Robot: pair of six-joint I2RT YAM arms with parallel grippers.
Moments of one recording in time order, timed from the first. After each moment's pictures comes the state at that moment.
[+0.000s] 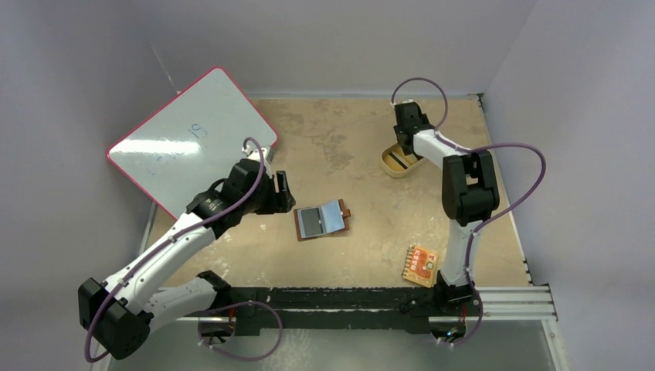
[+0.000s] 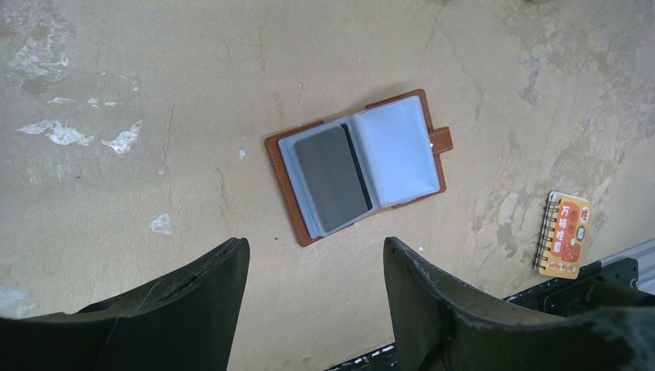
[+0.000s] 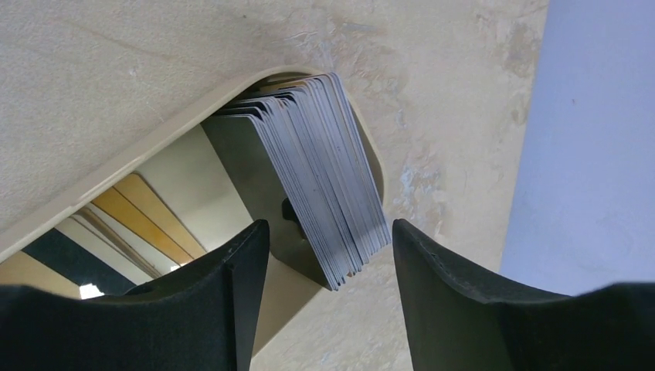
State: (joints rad) left arm -0.60 1.01 0.87 -0.61 -0.06 -0.58; right arm 0.21 2.03 1.45 -0.31 0.57 -0.24
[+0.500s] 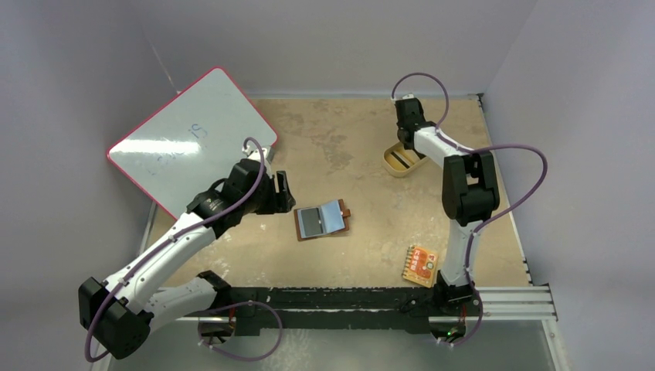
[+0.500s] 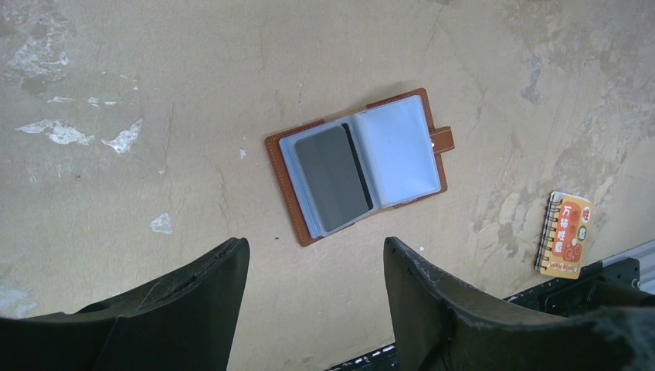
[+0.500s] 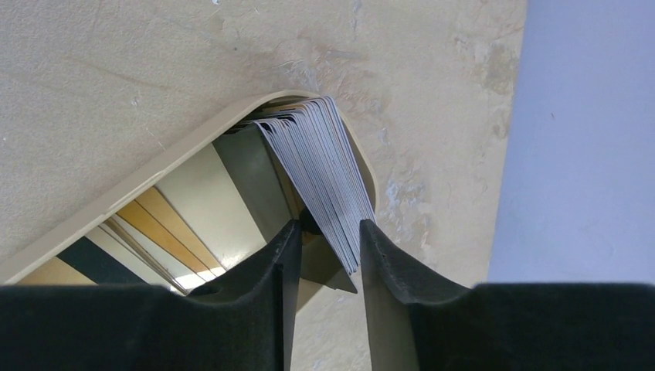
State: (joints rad) left arm -0.60 1.01 0.87 -0.61 -0.06 -0.58; right arm 0.20 2.03 1.49 -0.31 0.58 -0.26
